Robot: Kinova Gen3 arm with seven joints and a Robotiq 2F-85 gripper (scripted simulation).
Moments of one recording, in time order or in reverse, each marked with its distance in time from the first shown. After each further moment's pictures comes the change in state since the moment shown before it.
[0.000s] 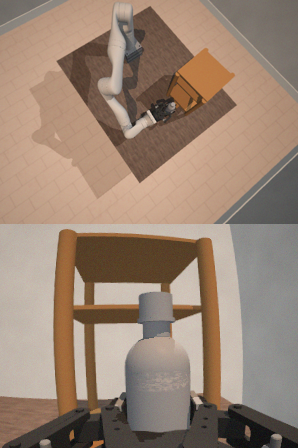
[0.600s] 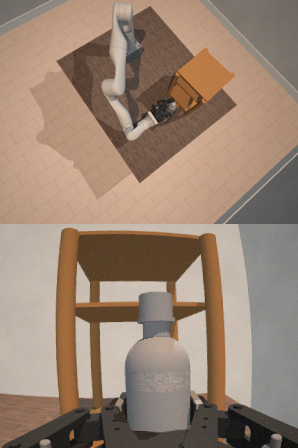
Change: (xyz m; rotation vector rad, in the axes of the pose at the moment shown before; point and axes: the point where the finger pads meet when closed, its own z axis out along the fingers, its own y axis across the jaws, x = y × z) arm -0.003 0.001 0.004 0.049 -0.001 -0.001
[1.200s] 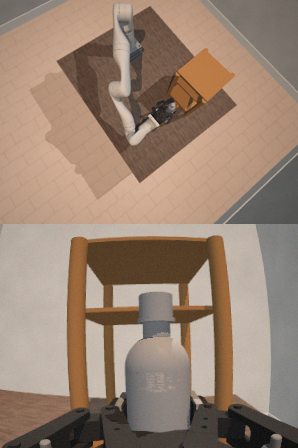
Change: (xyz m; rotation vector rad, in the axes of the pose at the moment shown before) arm 0.005 0.001 -0.005 0.103 0.004 -0.002
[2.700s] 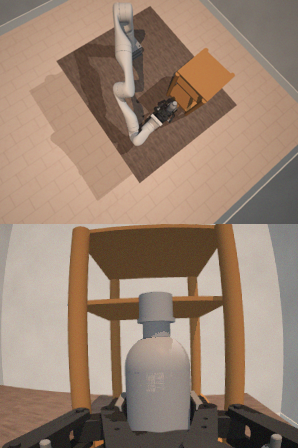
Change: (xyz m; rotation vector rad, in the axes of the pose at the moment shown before) arm -0.008 -0.002 0.015 0.060 -0.008 0.001
